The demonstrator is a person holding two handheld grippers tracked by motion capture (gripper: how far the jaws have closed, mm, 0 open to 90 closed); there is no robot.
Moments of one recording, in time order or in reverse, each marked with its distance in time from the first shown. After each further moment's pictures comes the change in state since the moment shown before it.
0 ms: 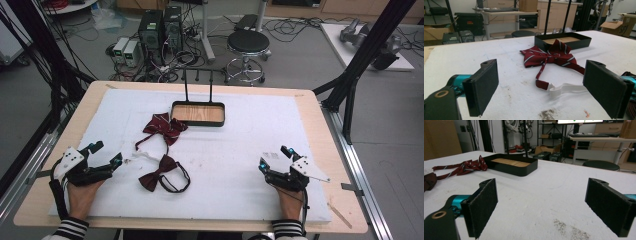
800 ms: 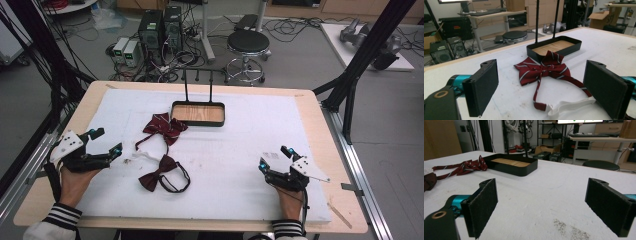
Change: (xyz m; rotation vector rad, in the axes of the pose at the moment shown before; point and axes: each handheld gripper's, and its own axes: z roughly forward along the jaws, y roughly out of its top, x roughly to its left) left arm 0.005 0.051 0.016 0.047 -0.098 0.100; right arm 0.000 0.000 0.000 -0.002 -0.001 -0.004
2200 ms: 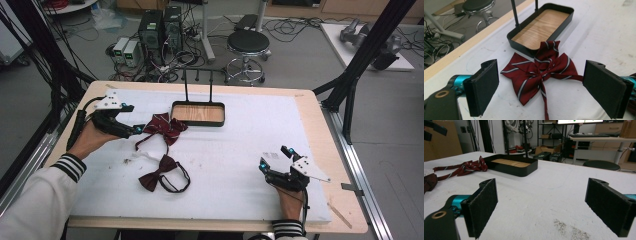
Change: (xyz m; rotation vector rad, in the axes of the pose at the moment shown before) left arm 0.030 0.055 0.108 0.366 -0.266 0.183; right arm -0.001 0.000 0.000 -0.004 0.000 0.003
